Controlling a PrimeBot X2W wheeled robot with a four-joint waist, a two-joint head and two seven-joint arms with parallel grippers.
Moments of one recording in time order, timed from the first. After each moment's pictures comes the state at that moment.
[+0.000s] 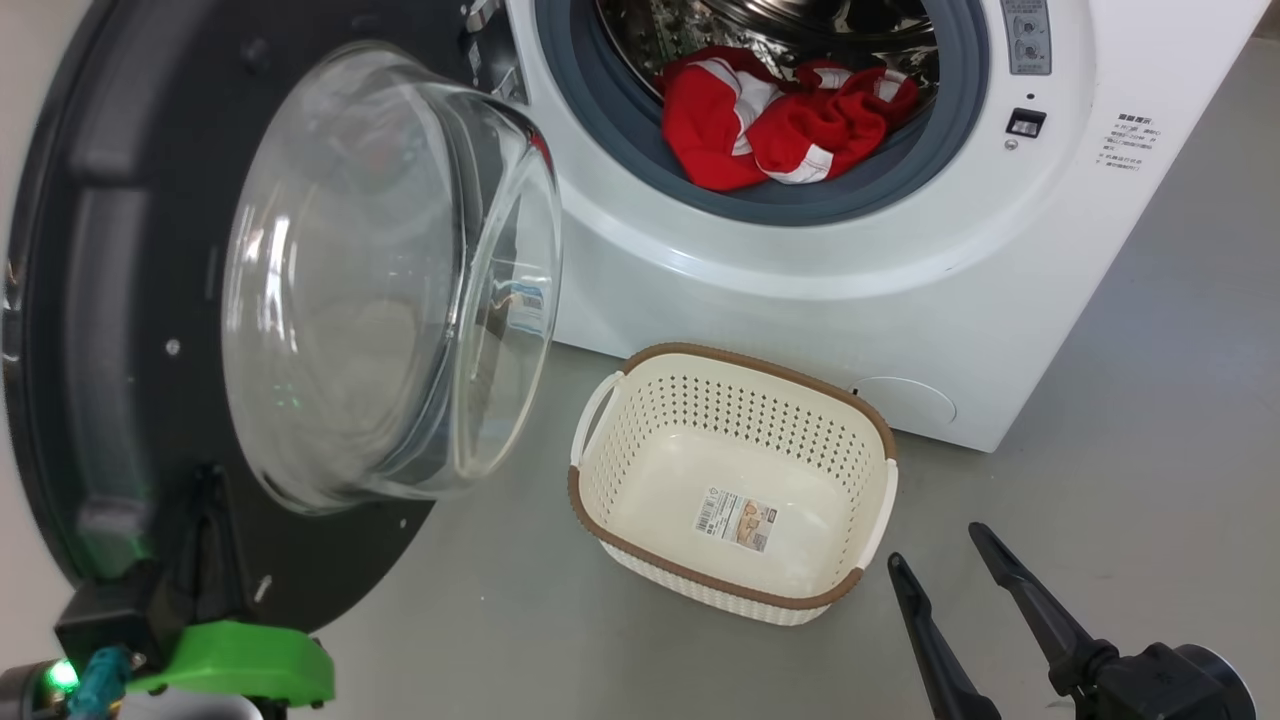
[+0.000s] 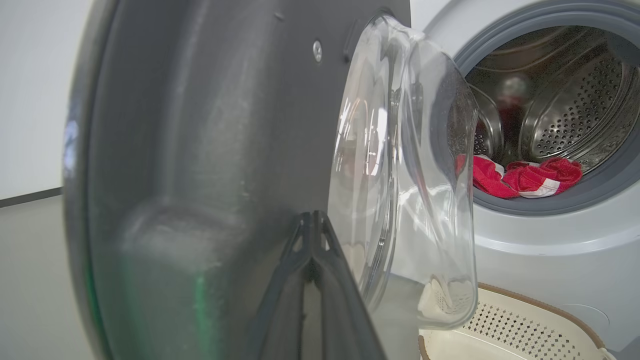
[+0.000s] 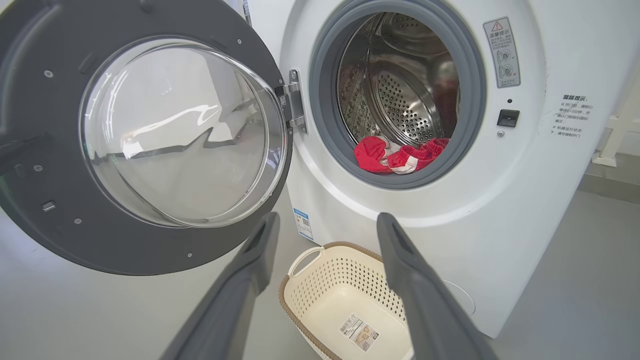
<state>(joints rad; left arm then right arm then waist) -0.10 0.42 -0.40 -0.10 -0.54 0.52 -0.14 0.25 -0.04 0.12 -0.42 0.12 0.13 0.01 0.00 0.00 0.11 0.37</state>
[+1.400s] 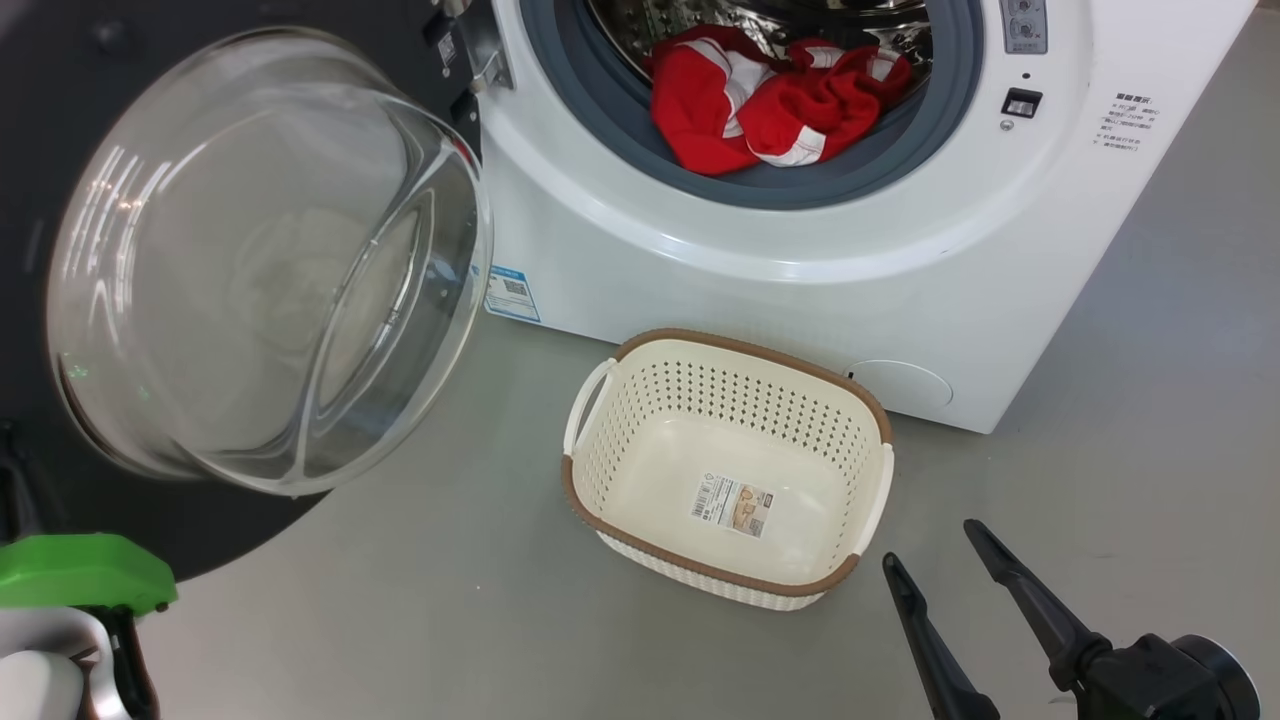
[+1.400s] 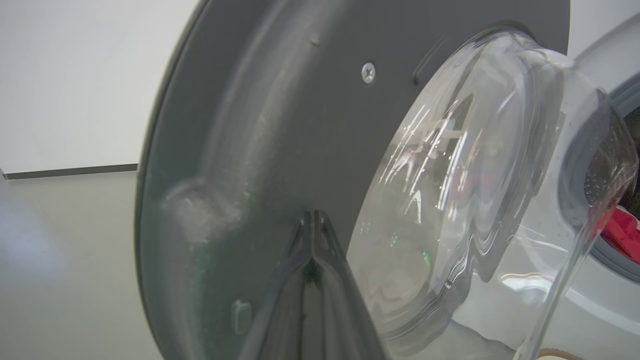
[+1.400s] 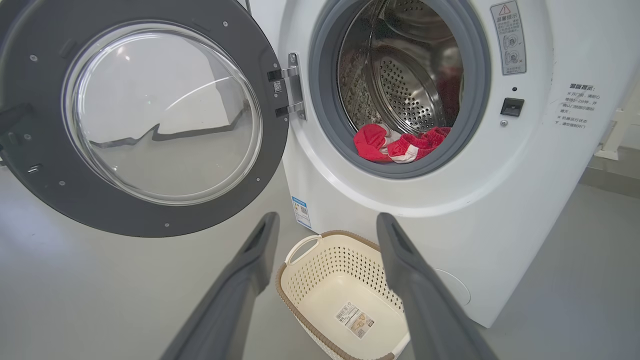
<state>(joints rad) -0.27 0.41 -0.21 0.24 -0.66 0.44 -0.23 0.24 -0.07 0.13 -0.44 0.12 0.13 0.05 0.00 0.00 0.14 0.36</state>
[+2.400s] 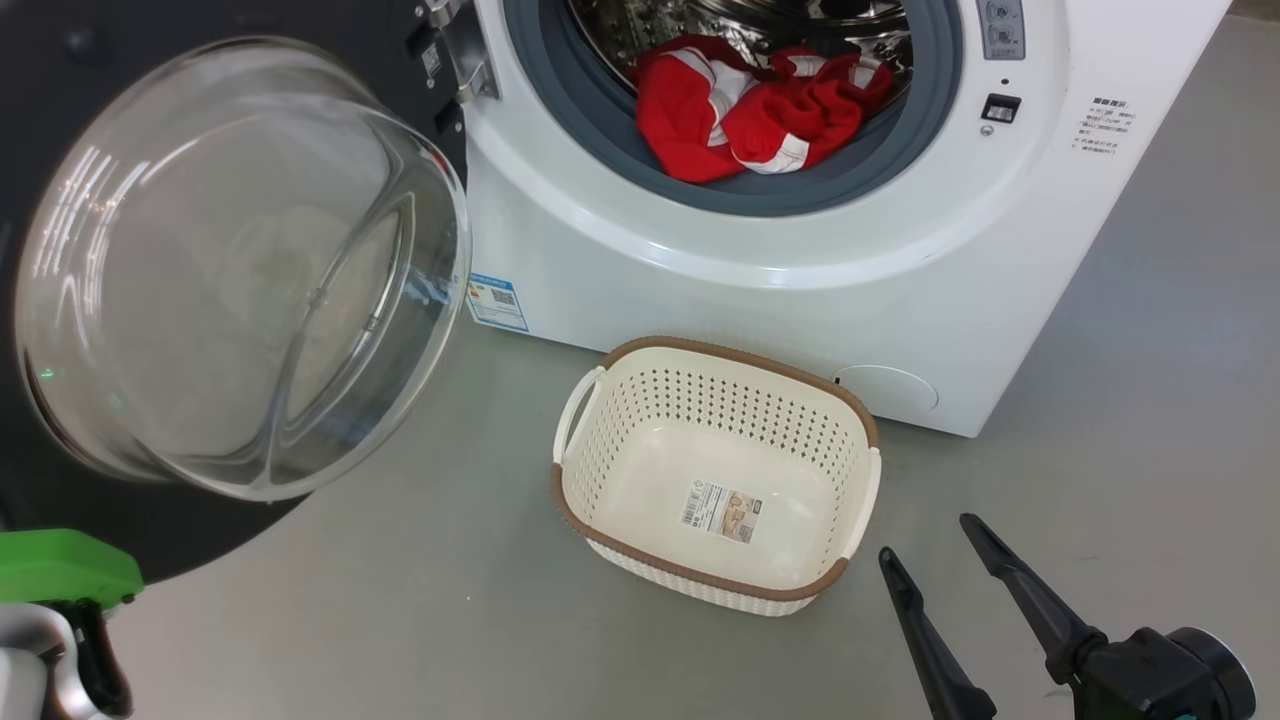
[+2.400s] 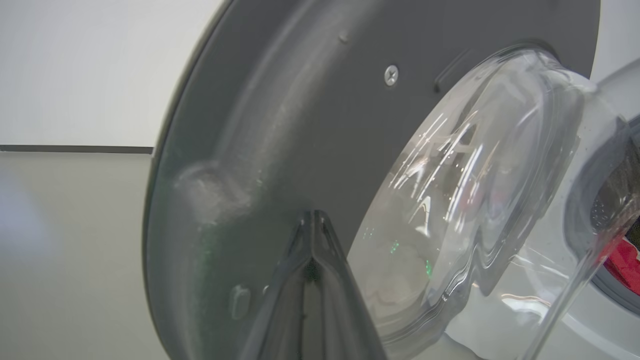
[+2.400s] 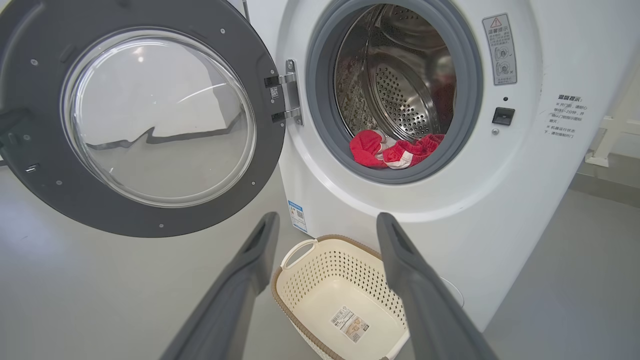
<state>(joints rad) -0.31 0.39 -0.12 0.35 -0.69 0.35 -0.25 0.23 -0.07 0.14 -0.44 0.12 0.13 0.06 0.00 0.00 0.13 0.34</state>
